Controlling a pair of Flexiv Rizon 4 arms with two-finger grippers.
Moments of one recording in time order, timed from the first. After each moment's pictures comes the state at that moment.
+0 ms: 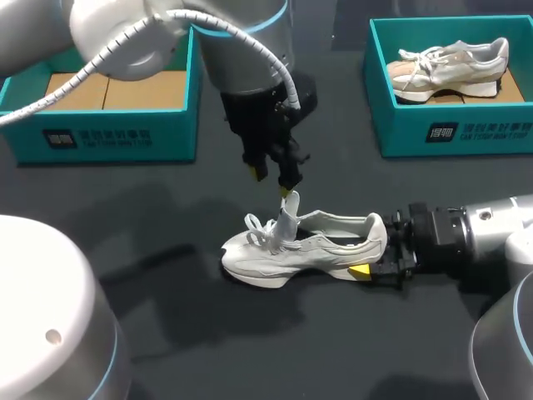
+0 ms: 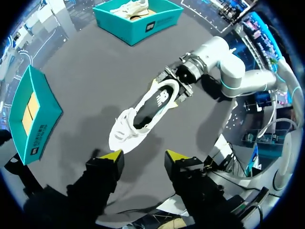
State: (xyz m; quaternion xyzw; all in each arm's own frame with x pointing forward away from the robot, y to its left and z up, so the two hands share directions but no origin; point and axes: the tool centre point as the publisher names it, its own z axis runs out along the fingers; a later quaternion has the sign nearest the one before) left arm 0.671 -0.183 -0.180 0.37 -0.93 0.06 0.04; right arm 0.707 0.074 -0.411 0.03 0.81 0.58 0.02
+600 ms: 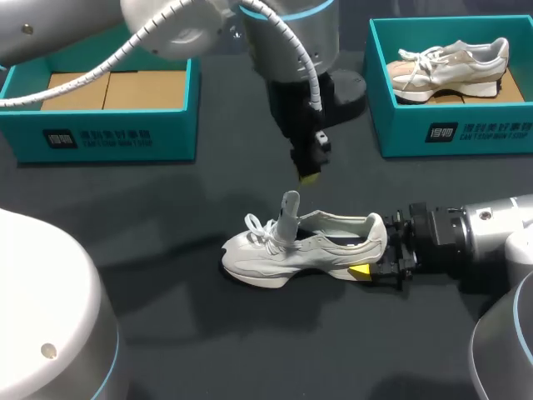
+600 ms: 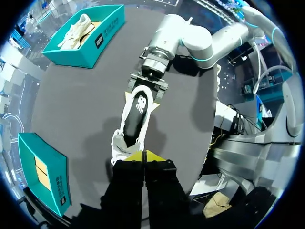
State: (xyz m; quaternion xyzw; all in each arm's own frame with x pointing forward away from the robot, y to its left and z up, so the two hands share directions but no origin) left arm 0.678 -0.223 -0.174 0.14 -0.99 0.06 0.05; right arm 0.707 0.074 -0.411 0.03 0.81 0.58 0.02
